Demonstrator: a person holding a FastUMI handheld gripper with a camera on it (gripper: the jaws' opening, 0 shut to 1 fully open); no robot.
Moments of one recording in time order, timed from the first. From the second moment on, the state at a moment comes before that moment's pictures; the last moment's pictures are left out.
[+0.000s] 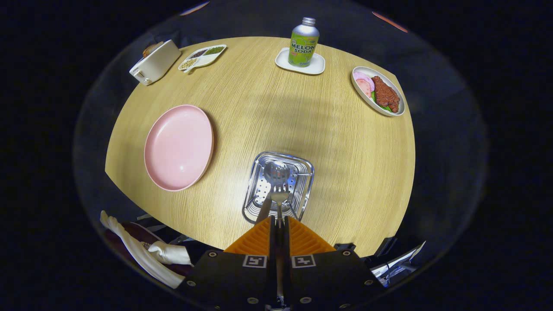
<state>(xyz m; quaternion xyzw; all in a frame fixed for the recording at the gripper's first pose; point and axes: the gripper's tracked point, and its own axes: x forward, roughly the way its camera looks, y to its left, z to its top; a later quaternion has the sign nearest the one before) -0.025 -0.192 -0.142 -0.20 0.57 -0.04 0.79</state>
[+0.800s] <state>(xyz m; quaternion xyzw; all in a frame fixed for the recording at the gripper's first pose) 0.054 -0.094 -0.068 -0.12 0.36 0.00 0.92</state>
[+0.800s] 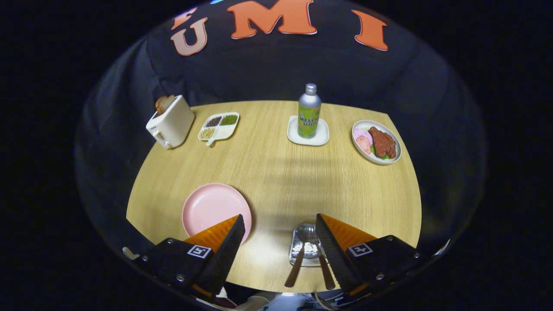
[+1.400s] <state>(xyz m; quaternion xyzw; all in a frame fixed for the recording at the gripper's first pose) 0.083 -0.034 0.038 -0.10 0.13 -0.03 0.99</state>
